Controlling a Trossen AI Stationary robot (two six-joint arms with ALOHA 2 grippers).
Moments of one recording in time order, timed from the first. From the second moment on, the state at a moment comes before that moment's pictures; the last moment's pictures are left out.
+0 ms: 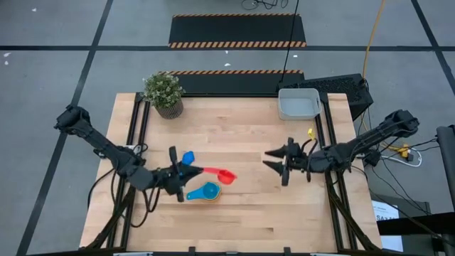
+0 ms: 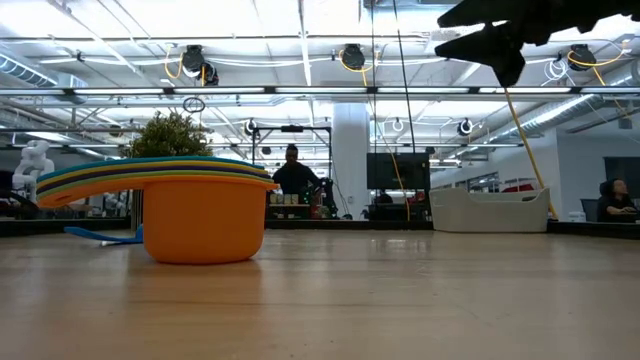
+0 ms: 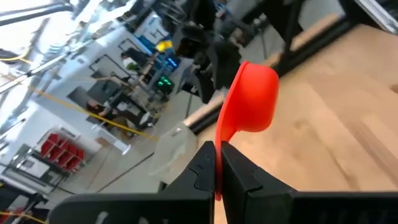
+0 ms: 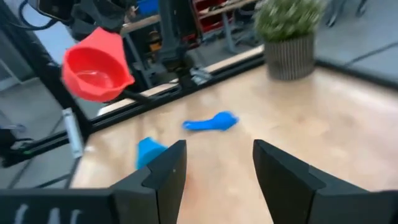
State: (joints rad) left arm -0.63 1.17 0.76 0.25 -0.82 0.62; right arm 0.42 0.95 0.45 0.26 0.60 0.46
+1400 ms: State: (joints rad) left arm -0.93 1.31 0.76 0.07 -0.99 0.67; right arm 0.65 1.36 0.45 0.72 0.87 0.62
